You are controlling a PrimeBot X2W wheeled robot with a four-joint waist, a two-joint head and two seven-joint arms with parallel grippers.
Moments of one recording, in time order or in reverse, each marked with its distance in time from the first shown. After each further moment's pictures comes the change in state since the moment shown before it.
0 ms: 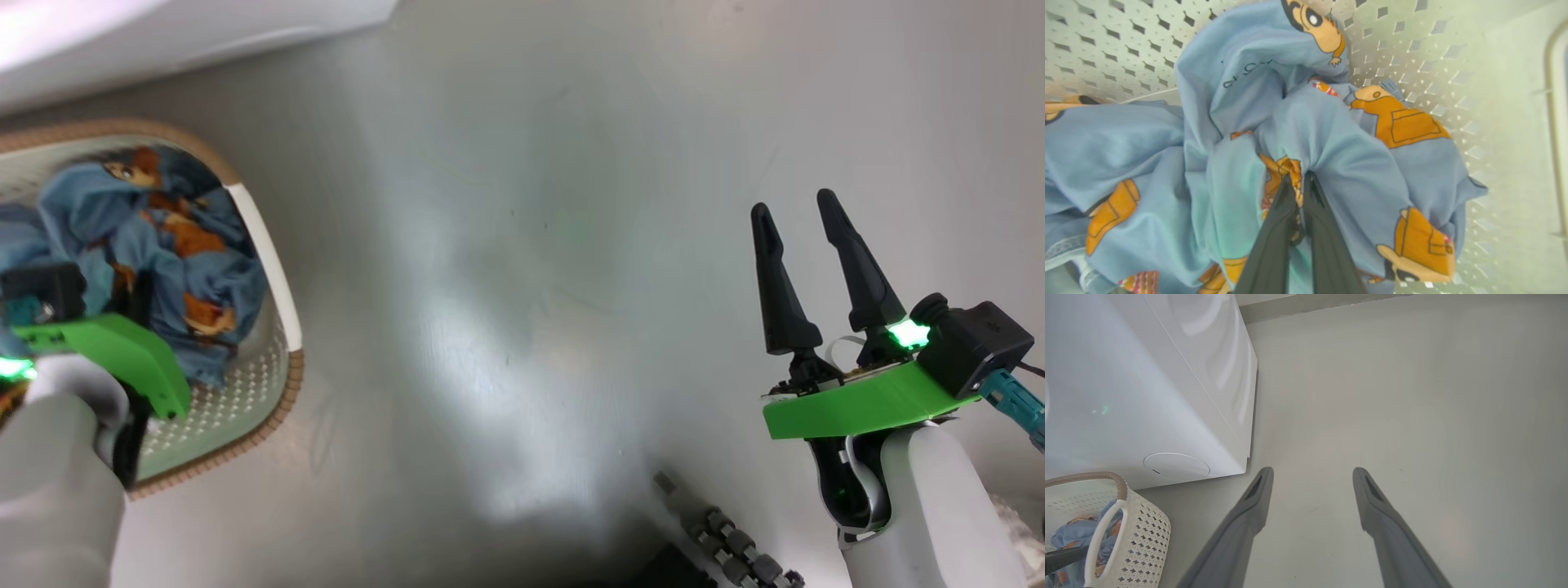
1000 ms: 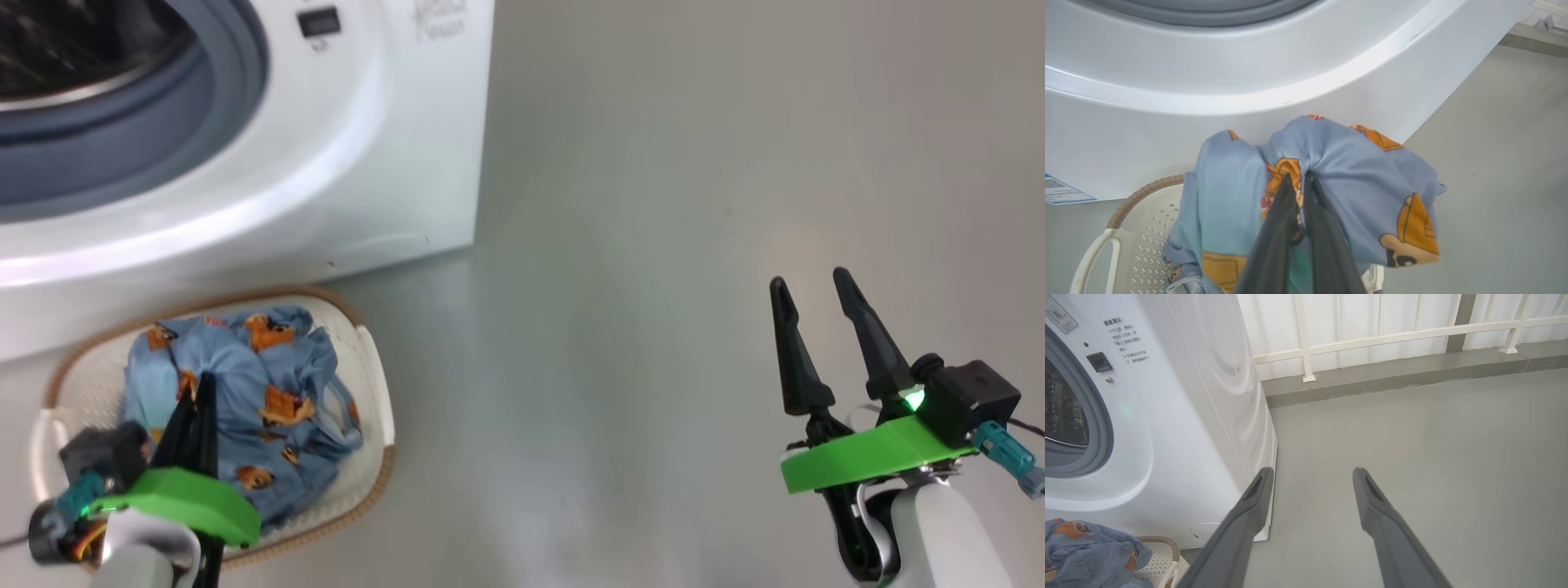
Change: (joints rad) left arm 0.507 -0.078 0.289 -0.557 0.144 0.072 -0.085; right arm 0.098 -0.001 -0.055 0.058 -0.052 0.000 0.000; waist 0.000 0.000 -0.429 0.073
